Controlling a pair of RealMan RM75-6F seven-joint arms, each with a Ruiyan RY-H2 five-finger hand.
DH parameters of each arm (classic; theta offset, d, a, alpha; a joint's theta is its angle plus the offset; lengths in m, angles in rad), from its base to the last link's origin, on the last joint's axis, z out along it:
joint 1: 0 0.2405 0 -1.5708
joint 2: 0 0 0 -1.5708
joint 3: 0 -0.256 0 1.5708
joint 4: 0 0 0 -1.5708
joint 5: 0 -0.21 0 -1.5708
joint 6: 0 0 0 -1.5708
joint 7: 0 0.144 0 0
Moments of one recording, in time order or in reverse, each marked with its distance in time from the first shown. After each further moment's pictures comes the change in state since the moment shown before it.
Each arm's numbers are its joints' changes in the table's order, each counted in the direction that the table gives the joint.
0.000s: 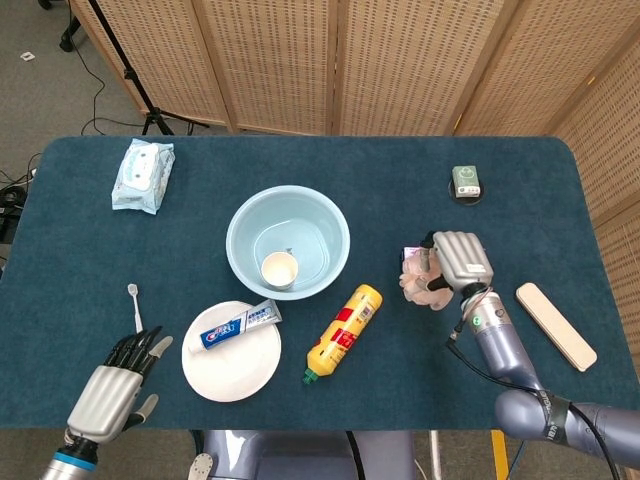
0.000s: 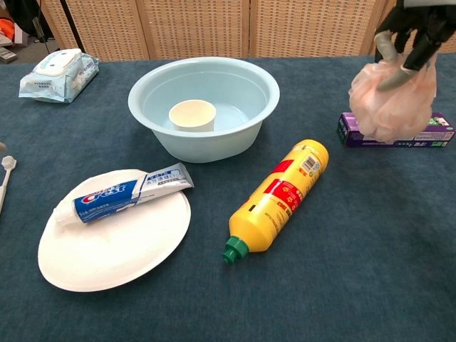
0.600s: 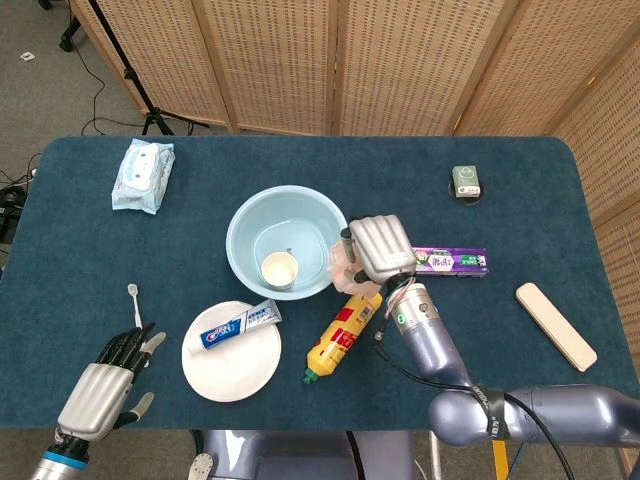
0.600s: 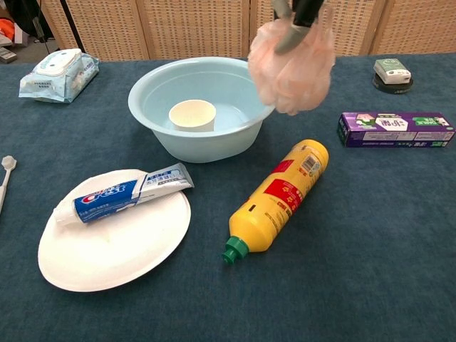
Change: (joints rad) left arm -0.007 0.052 0.003 -0.022 -0.002 -0.003 -0.096; right arm 0.278 -0.139 -0.126 -0.153 -0.206 -0.188 -0.296
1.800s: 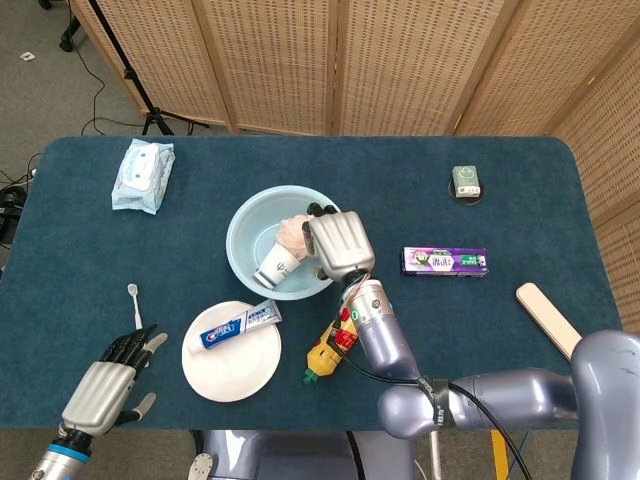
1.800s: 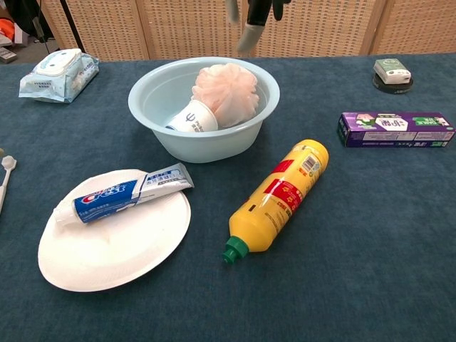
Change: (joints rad) left arm -0.028 -0.002 0.009 0.017 0.066 0.061 -0.039; right arm 0.125 -0.121 -0.051 0.091 -0.103 -0.072 -0.077
